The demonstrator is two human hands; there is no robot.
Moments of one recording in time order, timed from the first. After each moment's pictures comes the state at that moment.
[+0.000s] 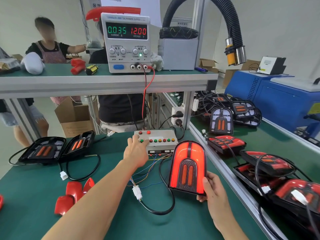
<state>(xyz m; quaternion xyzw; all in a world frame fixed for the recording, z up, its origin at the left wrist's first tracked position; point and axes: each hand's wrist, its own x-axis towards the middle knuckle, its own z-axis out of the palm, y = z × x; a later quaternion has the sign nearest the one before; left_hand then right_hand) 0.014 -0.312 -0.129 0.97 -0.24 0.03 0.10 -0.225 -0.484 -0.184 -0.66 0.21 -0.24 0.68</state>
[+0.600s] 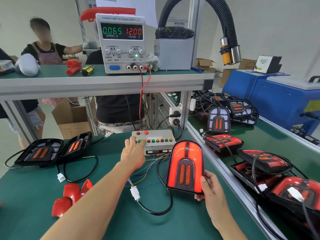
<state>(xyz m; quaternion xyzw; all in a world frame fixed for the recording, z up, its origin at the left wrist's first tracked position) 0.010 -0.311 -0.128 0.97 -0.23 0.03 0.08 -0.226 -0.486 -0.185 -0.66 0.21 -0.24 0.68</state>
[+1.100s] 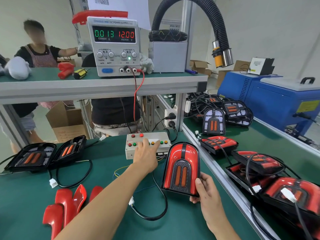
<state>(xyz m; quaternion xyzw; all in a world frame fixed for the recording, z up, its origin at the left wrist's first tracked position) -0.013 -0.365 -0.129 0.95 -0.30 0.07 0.05 -0.227 -0.487 -0.186 -0.66 0.20 -0.24 0.68</state>
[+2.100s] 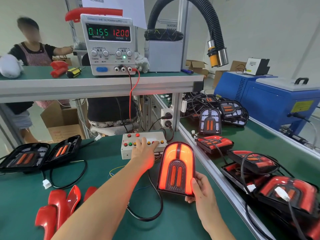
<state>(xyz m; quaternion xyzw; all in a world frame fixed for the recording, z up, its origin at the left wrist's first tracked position) -0.003 -0.381 -0.128 0.96 -0.28 0.02 -0.01 -0.227 -0.487 -0.186 -0.66 0.20 -0.24 0.68</state>
